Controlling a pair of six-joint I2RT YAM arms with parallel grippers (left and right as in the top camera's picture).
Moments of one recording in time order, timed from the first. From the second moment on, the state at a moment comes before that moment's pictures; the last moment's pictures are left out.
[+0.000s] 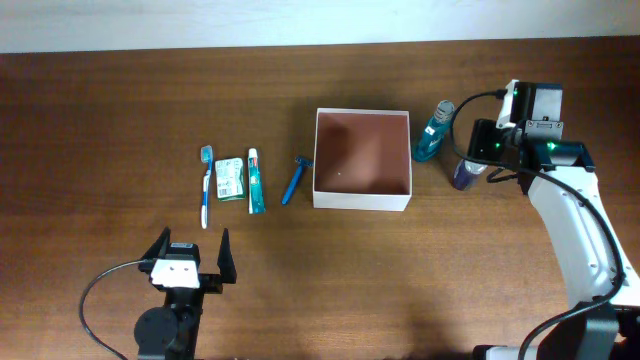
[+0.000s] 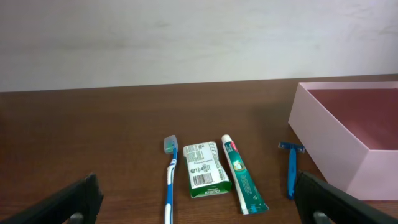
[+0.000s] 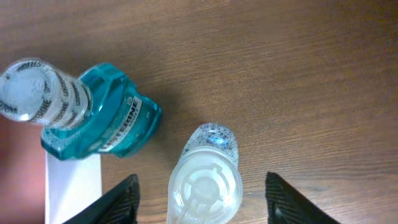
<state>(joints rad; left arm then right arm) -0.06 0.01 0.03 -0.12 0.00 0.01 -0.09 1.54 1.22 -0.61 0.04 0.12</state>
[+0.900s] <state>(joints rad) -0.06 0.01 0.03 -0.12 0.00 0.01 -0.09 1.60 1.20 -0.55 0.04 0.21</state>
